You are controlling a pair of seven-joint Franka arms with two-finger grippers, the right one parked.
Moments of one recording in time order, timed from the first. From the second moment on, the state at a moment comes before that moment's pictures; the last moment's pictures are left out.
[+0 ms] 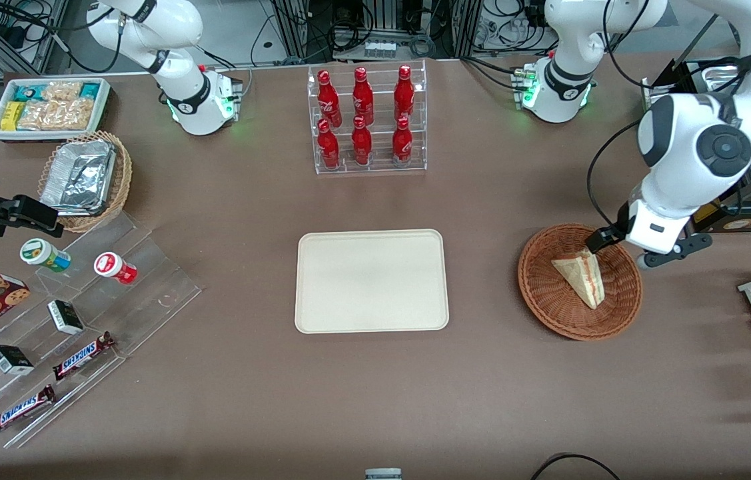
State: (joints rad) arm -0.09 0.03 0.00 -2.20 0.05 2.22 -0.47
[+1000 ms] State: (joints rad) arm -0.09 0.19 0.00 -2.26 0.05 2.48 -0.57
